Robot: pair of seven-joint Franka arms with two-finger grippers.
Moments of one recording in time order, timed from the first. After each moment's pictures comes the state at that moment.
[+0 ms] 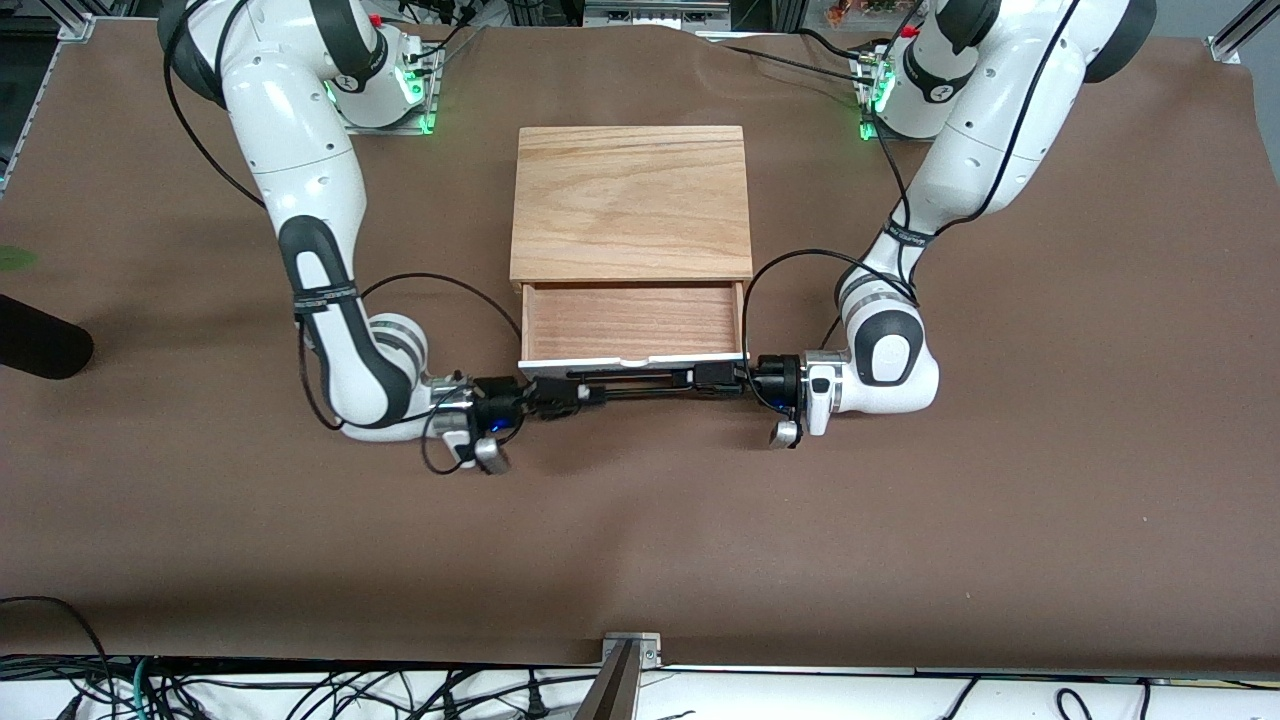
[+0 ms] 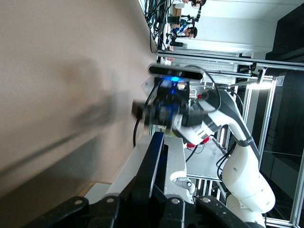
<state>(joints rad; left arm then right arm) -0.24 0.84 -0.11 -1.64 -1.70 1.89 0.81 0.33 0.97 -0.09 -1.40 1.73 1.76 -0.84</state>
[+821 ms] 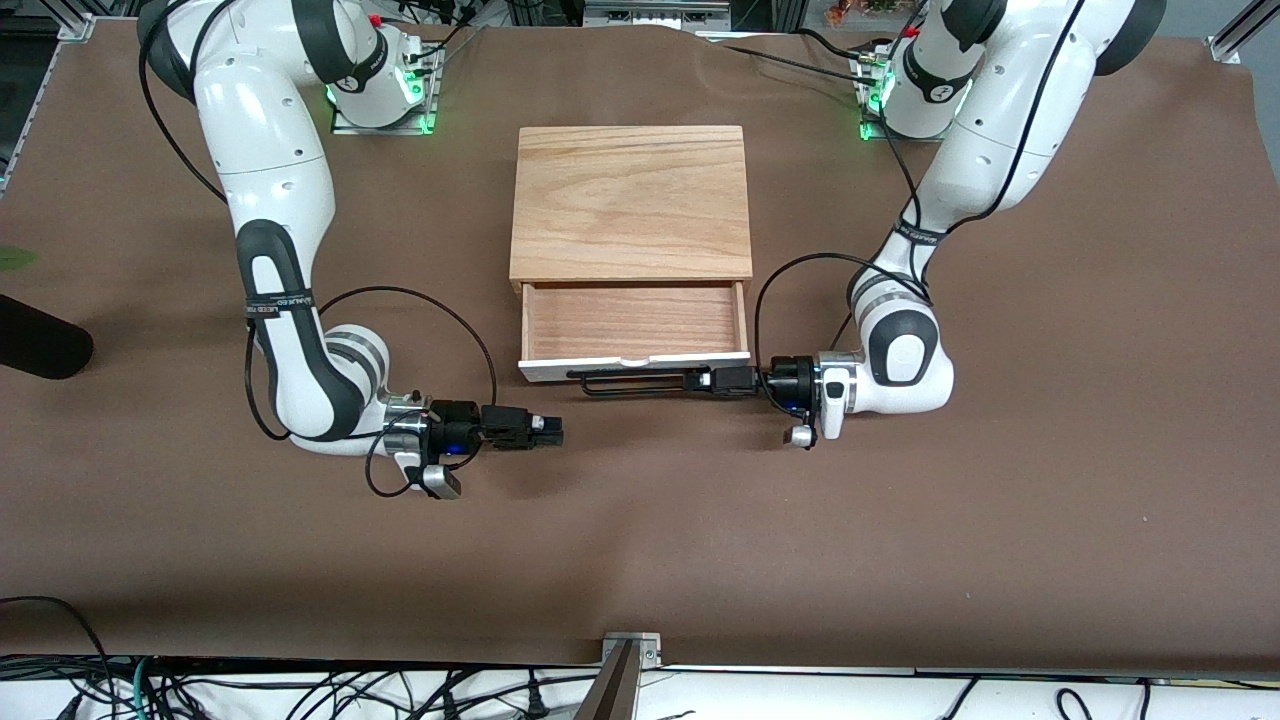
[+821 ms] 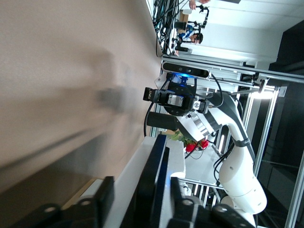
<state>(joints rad) -0.22 0.80 -0.09 -1.68 -1.69 1.88 0.74 0.30 0.97 -0.11 -1.38 1.72 1.76 -0.82</state>
